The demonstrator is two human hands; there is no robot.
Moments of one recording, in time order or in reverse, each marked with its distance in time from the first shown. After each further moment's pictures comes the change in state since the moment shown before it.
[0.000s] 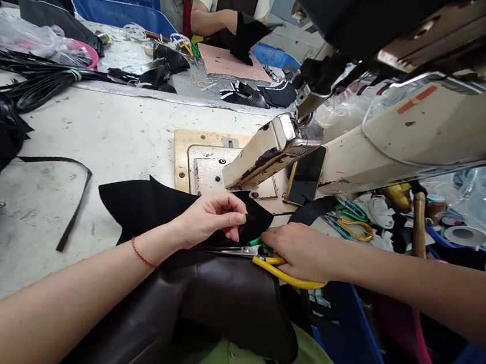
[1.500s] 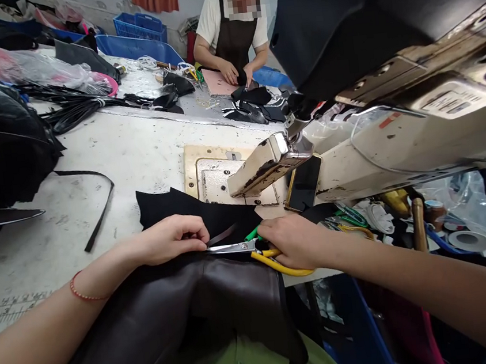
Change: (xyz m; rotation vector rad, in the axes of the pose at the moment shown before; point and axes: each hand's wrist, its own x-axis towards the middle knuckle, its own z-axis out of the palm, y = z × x) left_hand -0.071 0.047 -0.037 0.999 -0.104 -0.117; right_hand 0.008 -0.008 -0.022 -0.186 0.077 -0.033
